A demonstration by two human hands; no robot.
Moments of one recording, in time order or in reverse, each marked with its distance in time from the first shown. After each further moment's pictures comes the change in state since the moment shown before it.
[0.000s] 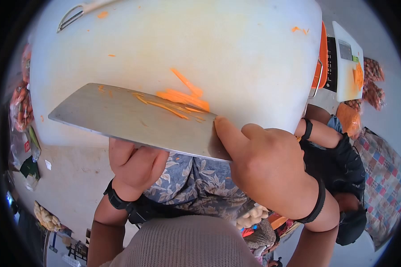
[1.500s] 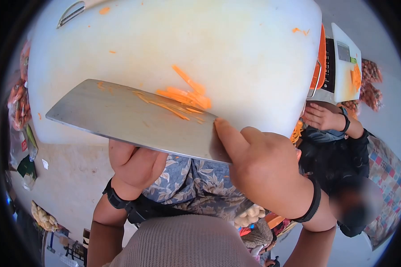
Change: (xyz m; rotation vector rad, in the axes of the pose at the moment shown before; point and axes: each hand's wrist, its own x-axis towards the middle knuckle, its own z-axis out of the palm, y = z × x) left_hand 0.000 -0.002 0.004 -0.054 0.057 0.045; right_hand -0.006 0.002 0.004 0.079 0.008 -0.022
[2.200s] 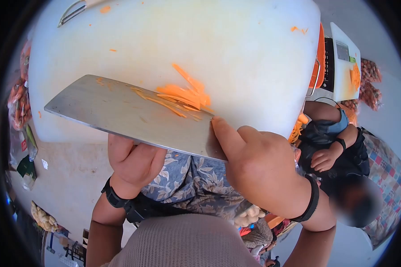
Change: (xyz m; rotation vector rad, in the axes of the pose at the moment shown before) left_hand 0.002 -0.001 0.002 0.003 0.022 0.011; right_hand 0.002 -0.004 0.001 0.012 -0.023 0.038
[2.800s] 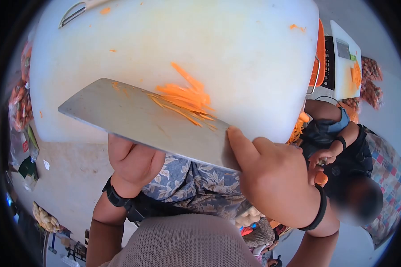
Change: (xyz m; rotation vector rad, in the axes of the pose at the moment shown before) left_hand -0.003 0.003 -0.004 -0.010 -0.059 -0.065; right_hand -0.017 -0.004 -0.012 -0.070 -0.037 0.029
